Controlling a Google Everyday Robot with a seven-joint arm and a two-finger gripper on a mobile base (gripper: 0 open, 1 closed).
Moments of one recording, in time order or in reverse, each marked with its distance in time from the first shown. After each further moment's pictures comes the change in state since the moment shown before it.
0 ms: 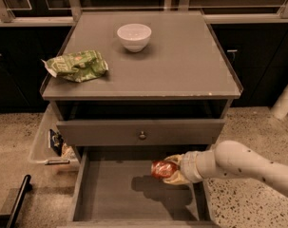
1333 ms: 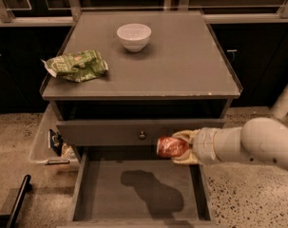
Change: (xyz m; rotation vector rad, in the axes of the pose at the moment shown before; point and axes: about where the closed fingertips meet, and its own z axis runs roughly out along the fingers) arm -0.088 -0.039 -0.122 0.159 0.024 -0.146
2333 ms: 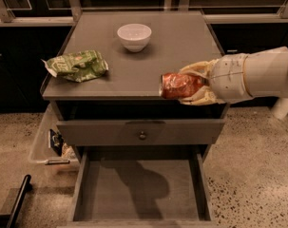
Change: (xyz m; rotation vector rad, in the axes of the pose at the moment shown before) arm -0.119 -0.129 -0.133 0.142 -0.070 -0.207
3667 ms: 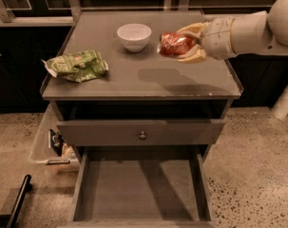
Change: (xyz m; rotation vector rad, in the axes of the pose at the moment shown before) arm 0.042 -0.121 0.044 0.114 -0.079 -0.003
